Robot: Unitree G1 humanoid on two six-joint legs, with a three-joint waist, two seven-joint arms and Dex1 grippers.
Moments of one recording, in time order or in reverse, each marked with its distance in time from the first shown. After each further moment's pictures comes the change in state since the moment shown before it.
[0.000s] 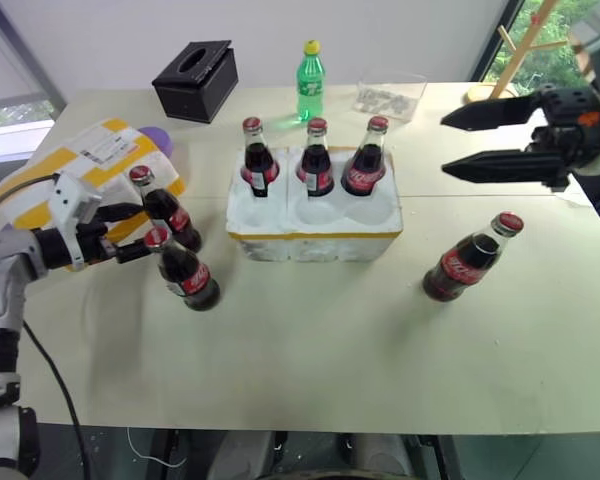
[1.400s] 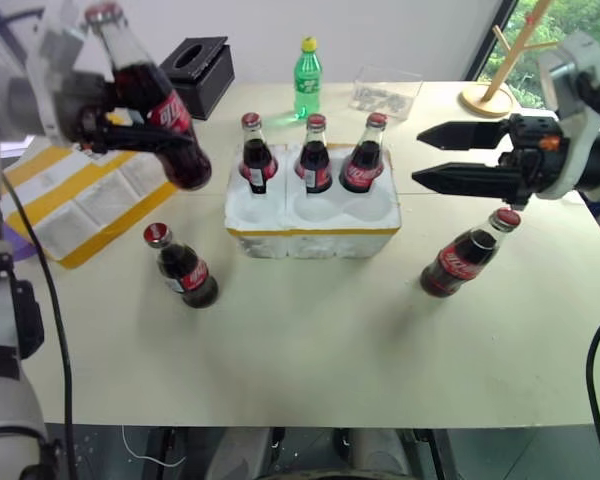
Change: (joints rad) left arm -0.814 0.010 -0.262 0.167 -0.001 0.306 -0.446; right arm 0.149 0.082 -0.112 -0.117 0.187 0.080 -0.280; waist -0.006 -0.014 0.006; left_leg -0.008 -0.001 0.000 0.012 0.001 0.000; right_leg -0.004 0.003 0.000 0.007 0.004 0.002
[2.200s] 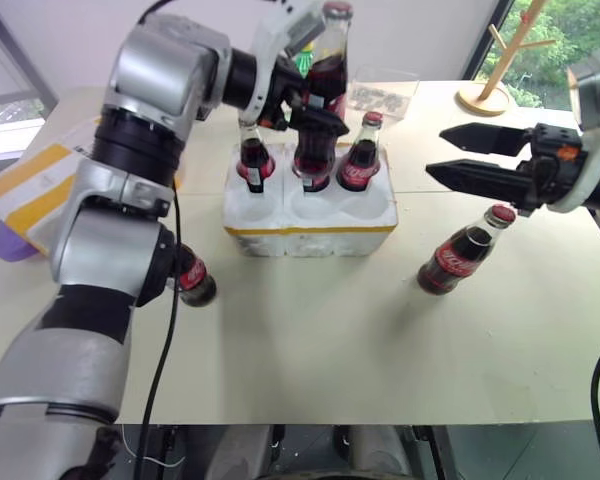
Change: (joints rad) left arm -0.228 -0.482 -0.187 0.102 0.204 0.252 0.394; right arm 0.144 0.008 -0.147 -0.094 0.108 0.022 -0.197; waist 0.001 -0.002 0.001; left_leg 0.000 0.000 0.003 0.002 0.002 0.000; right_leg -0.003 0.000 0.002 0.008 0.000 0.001
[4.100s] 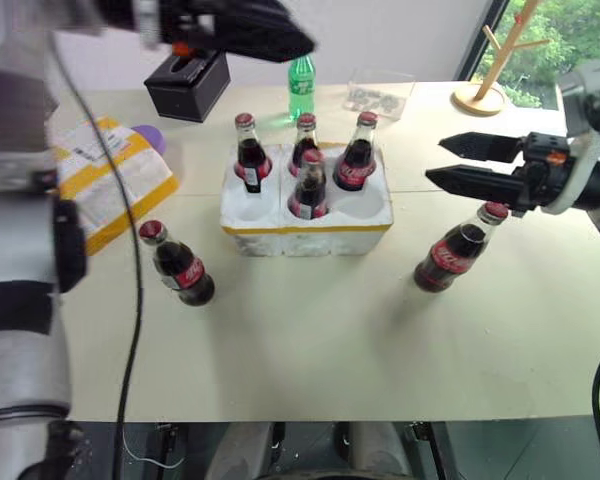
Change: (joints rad) left arm -0.026 0.408 0.112 -0.318 -0.263 0.226 -0.187; right arm 0.002 -0.016 0.073 0.097 -0.071 -0.080 0.071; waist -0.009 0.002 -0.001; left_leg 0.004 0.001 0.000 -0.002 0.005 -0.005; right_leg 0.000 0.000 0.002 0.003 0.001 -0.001
